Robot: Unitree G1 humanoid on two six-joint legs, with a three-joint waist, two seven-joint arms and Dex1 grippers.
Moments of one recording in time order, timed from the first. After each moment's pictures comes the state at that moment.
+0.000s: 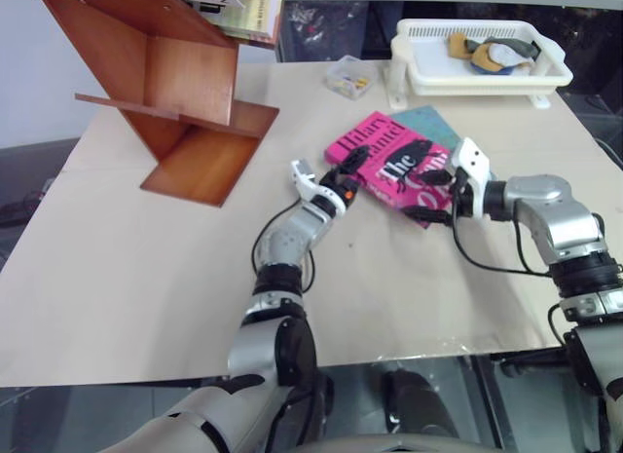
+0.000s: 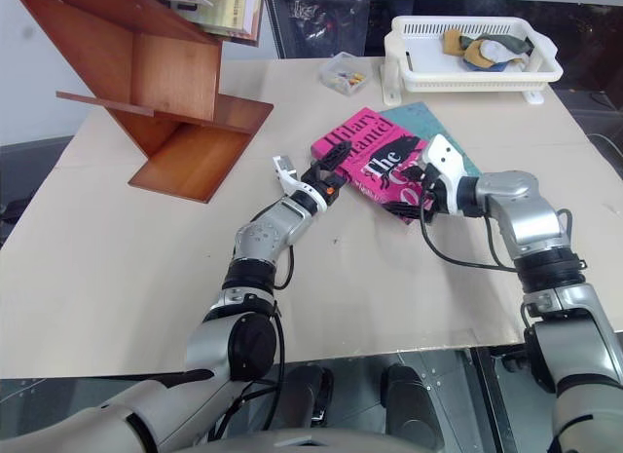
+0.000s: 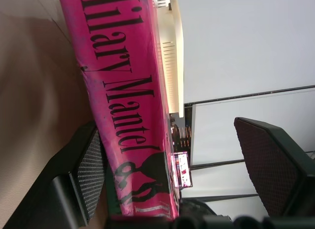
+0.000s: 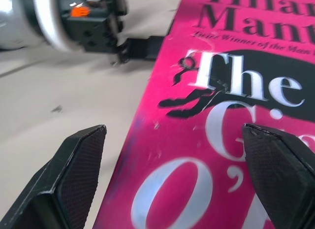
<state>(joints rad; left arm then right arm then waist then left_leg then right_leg) -0.85 -0.13 0.47 0.68 -0.94 0.59 -0.31 -0.74 -0.64 0.18 0.34 0.27 0.37 1.10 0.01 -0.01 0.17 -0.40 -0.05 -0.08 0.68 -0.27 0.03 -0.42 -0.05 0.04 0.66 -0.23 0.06</state>
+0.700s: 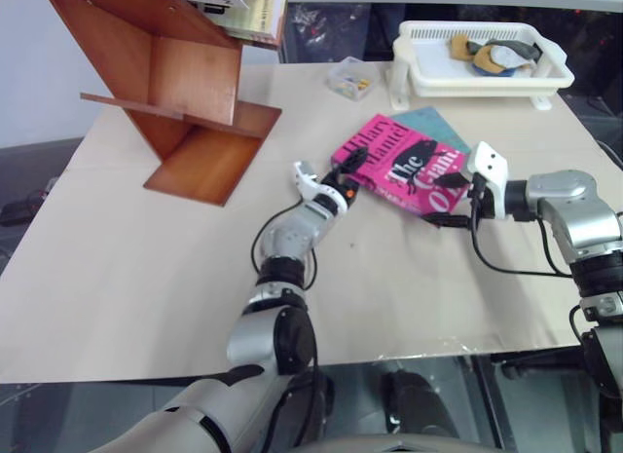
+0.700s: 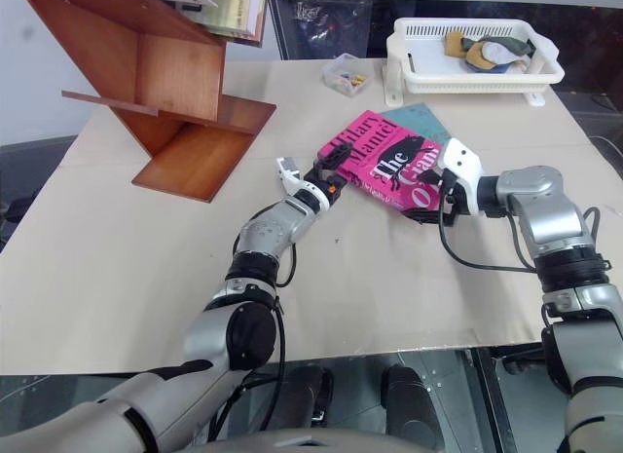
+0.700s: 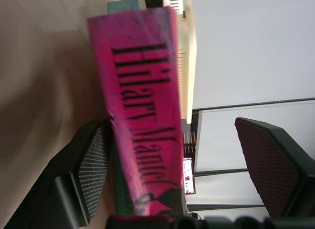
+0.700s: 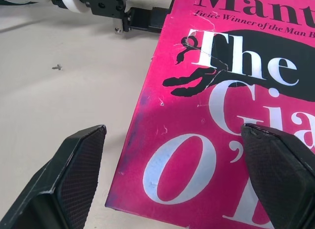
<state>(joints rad) -0.94 -0.11 0.52 0.86 -0.92 0.53 -0.30 -0.74 -0.70 0.17 0.36 0.20 0.32 1.17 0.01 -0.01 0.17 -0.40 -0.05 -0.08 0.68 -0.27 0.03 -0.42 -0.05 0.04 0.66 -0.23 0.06</state>
